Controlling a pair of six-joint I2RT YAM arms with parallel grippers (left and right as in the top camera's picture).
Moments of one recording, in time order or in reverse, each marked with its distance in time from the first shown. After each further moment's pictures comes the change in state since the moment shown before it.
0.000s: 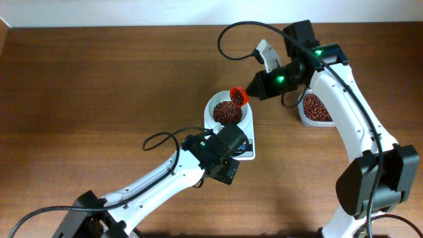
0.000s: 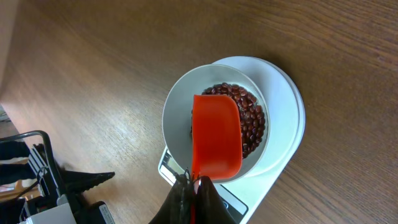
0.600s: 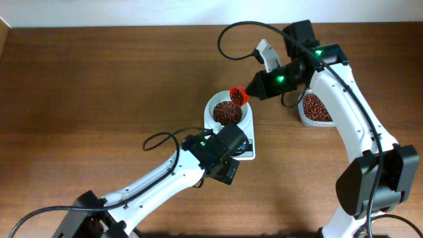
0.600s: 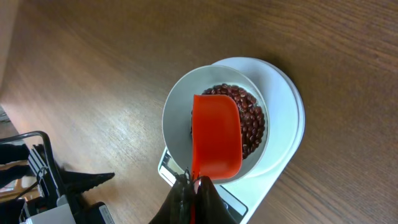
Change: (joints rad) left arm 0.000 0.000 0.000 0.000 0.000 0.000; right arm 0.000 0.000 0.000 0.005 0.000 0.000
